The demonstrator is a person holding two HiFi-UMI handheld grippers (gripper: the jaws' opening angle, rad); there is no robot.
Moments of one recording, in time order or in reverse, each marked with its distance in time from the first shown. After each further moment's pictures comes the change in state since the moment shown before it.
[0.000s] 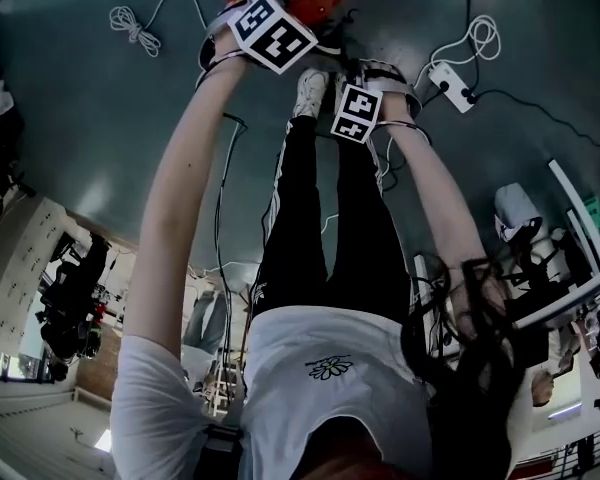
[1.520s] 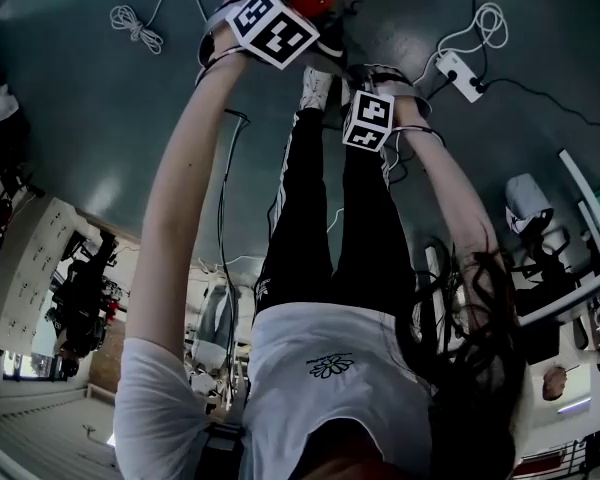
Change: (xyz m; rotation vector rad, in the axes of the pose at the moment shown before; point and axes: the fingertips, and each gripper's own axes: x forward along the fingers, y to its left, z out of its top) left arm 0.002 -0.005 -0.002 0.013 0.010 0.016; right arm -0.022 0.035 0.008 0.029 -0.106 0.089
